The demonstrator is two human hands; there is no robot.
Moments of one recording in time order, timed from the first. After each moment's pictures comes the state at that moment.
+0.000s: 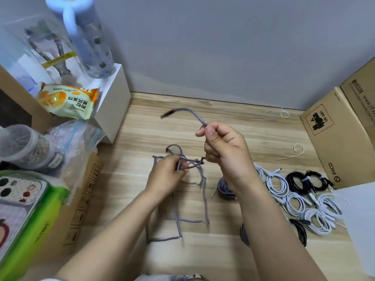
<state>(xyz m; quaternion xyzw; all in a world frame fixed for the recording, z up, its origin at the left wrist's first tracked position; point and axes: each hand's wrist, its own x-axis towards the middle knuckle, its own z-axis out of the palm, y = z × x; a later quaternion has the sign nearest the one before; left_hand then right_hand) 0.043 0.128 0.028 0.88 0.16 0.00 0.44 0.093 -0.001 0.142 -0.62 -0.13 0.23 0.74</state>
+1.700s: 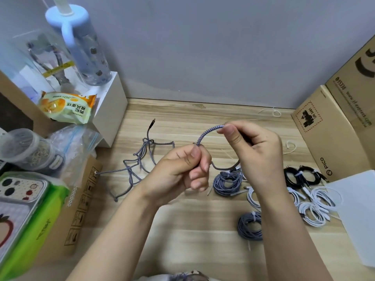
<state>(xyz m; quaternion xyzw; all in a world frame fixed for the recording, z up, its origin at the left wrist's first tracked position) 0.019 0.095 0.133 0.39 -0.09 -0.16 0.90 0.076 -0.048 0.174 -0.76 -0.20 -0.04 0.61</state>
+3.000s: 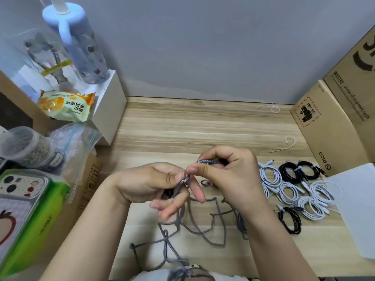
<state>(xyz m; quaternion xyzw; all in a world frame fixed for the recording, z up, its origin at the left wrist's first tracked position) 0.004 0.135 0.134 0.43 -0.17 -0.43 0.77 0.036 -0.039 0.171 -0.75 -0.15 0.13 0.63</state>
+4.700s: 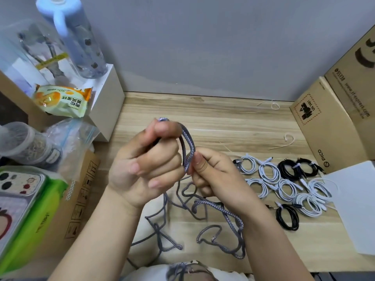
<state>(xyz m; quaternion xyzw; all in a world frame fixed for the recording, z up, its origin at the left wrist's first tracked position) -0.009 0.118 0.186 0.15 -0.03 -0.13 0.98 0.037 -0.033 0.155 -0.64 -0.18 0.35 0.66</state>
